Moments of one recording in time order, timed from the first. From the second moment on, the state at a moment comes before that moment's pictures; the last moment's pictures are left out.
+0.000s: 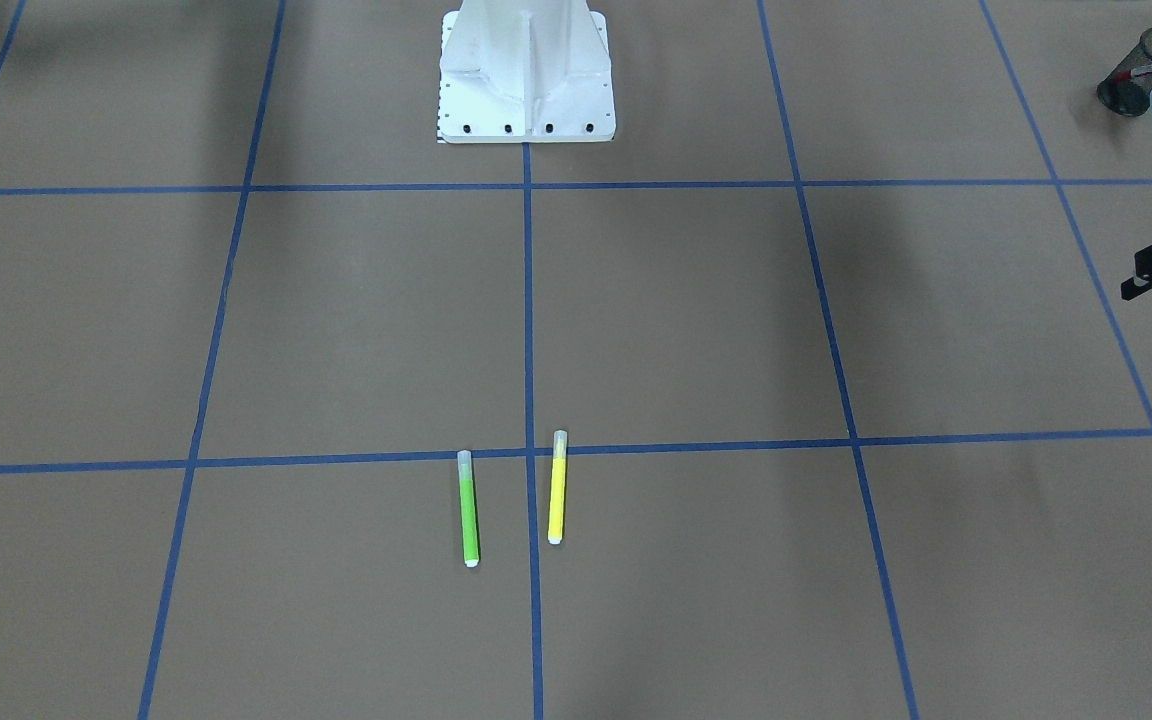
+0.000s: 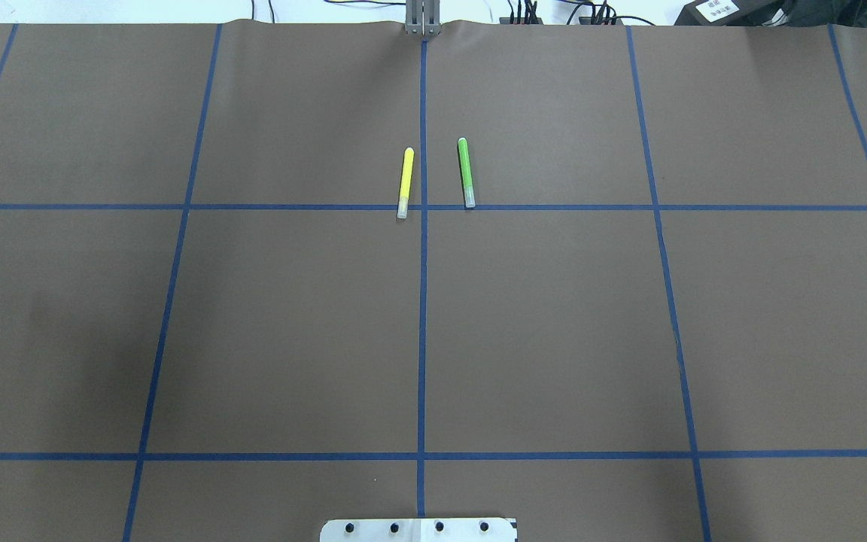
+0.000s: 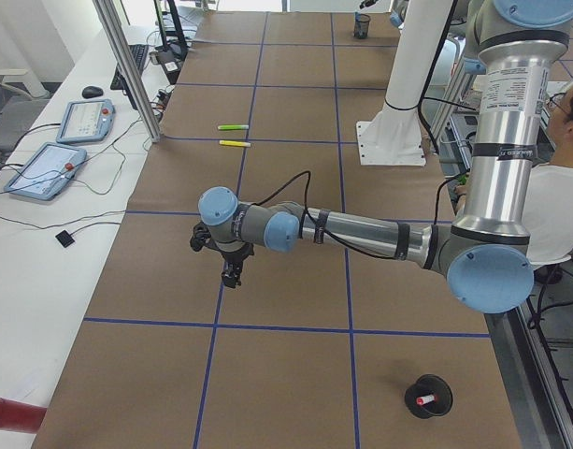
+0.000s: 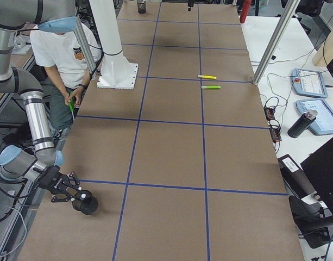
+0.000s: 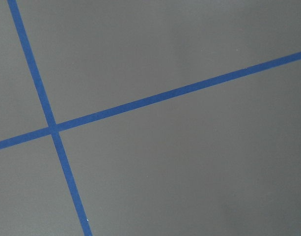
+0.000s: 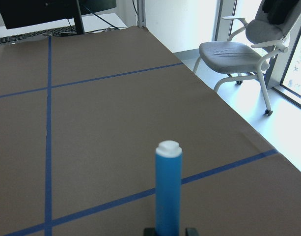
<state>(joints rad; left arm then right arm) -1.35 -1.63 -1.64 -1.64 -2.42 0.01 2.29 -2.55 1.46 0.12 2.29 0.25</state>
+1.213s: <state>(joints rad) -1.35 -1.63 -1.64 -1.64 -2.42 -0.01 2.01 -2.10 1.53 -0.44 2.36 0.25</state>
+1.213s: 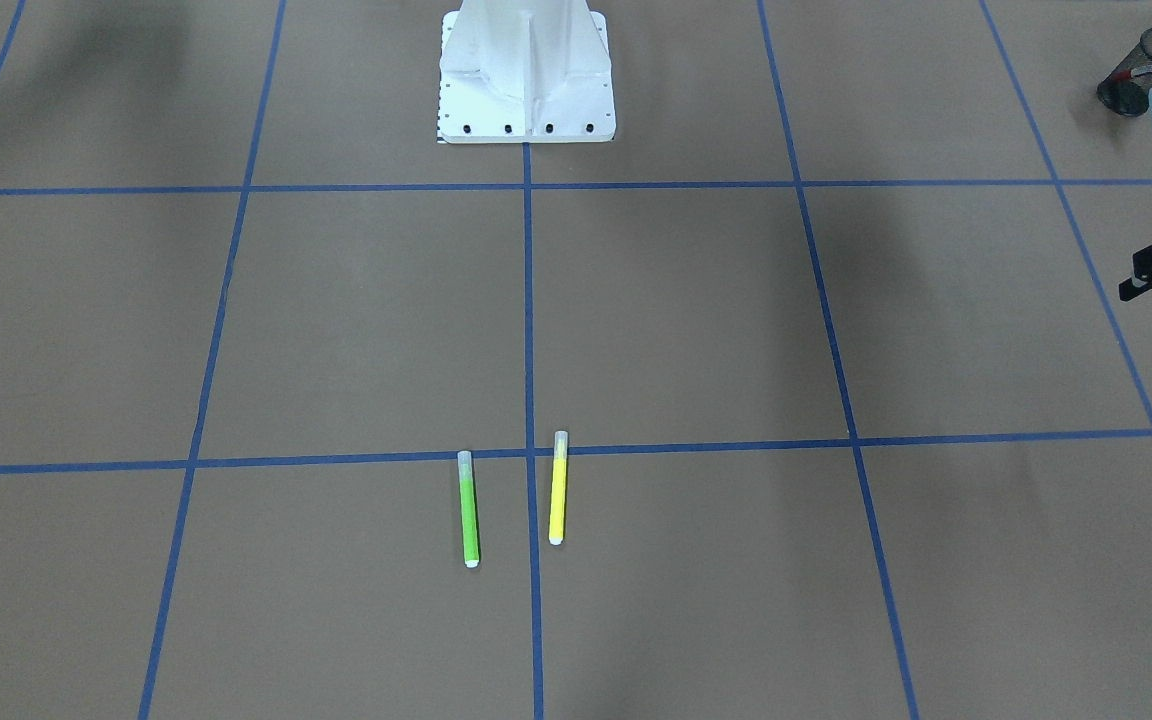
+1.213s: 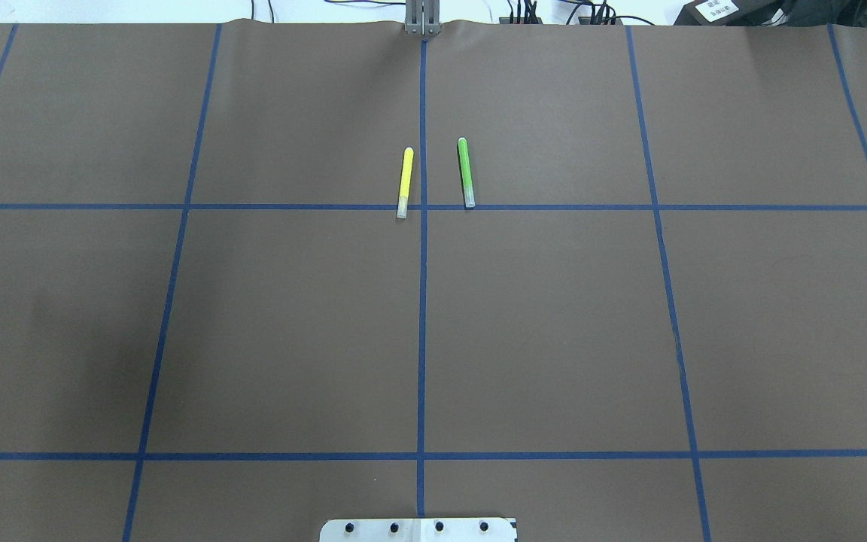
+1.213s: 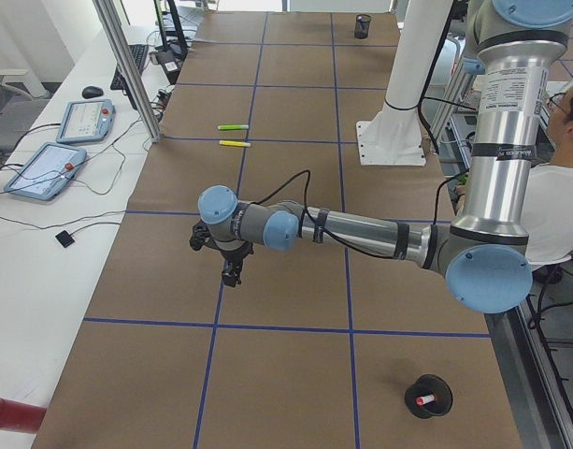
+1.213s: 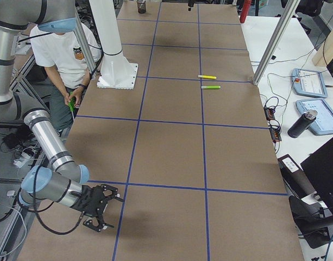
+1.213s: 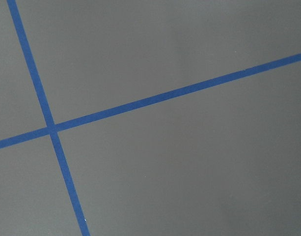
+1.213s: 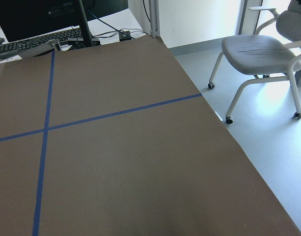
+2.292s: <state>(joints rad) -1.37 -1.66 -1.63 -1.63 -2.41 -0.01 1.41 -1.53 1.55 -1.36 2.35 0.04</state>
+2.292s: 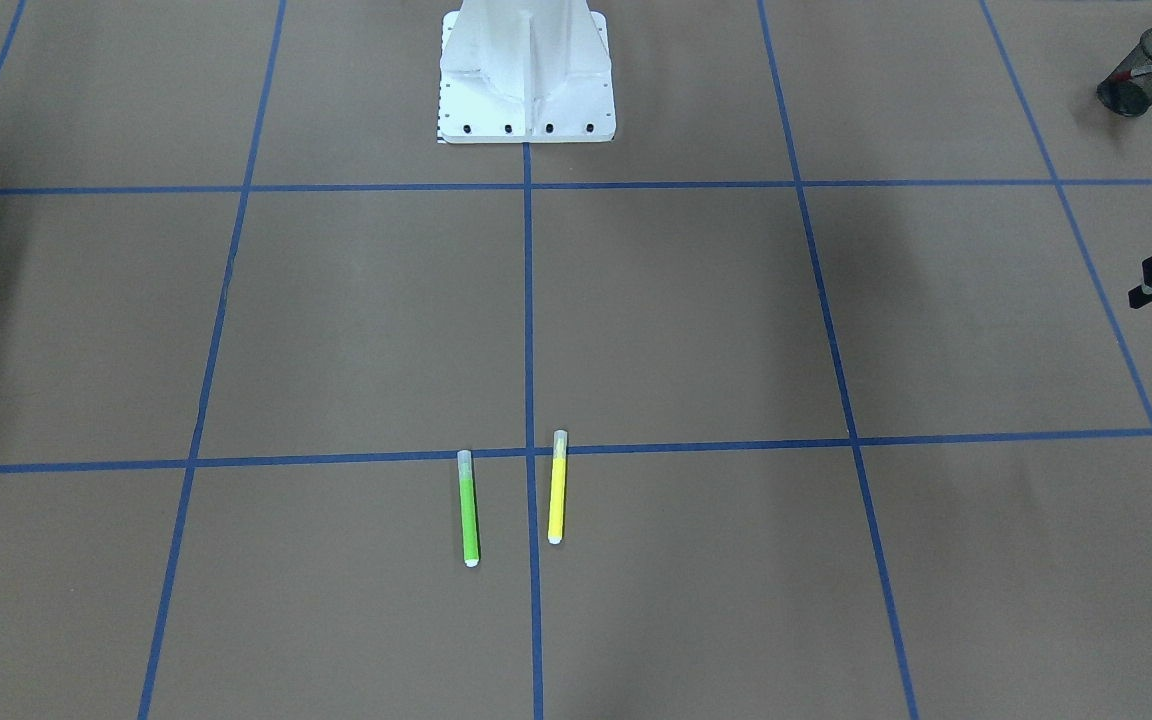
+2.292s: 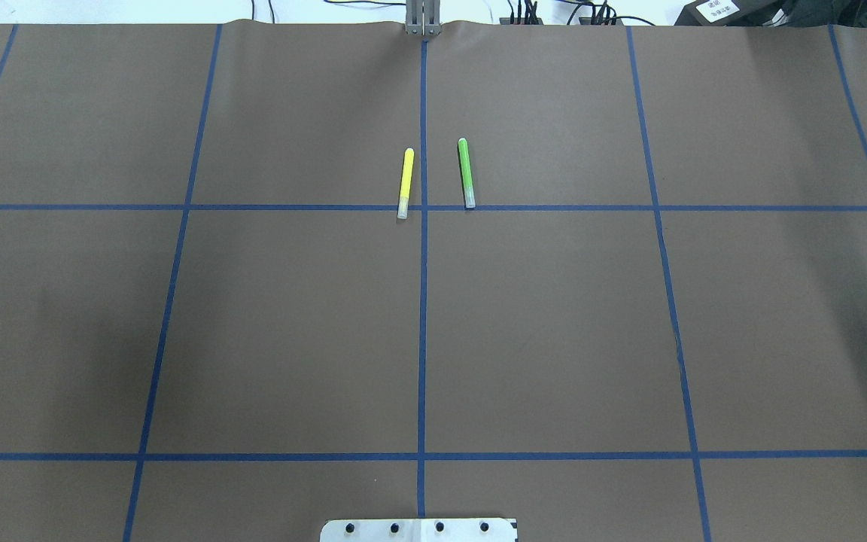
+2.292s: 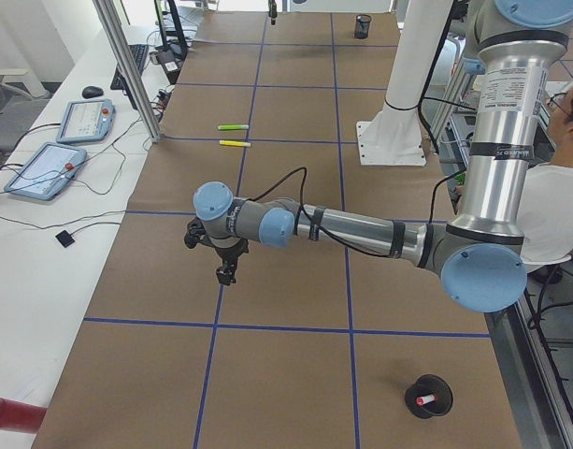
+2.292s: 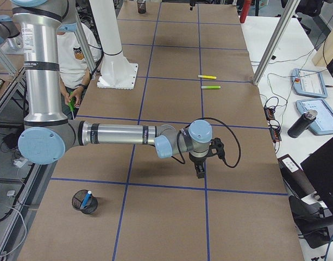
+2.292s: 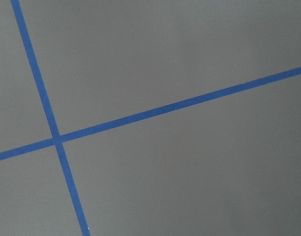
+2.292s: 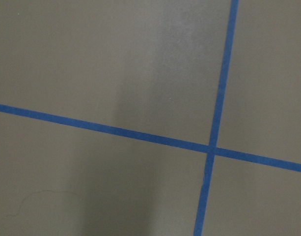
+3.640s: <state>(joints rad) -1.39 -1.64 -1.63 -1.63 -2.36 -0.03 1.45 -1.49 1.59 -1.56 2.34 -0.14</state>
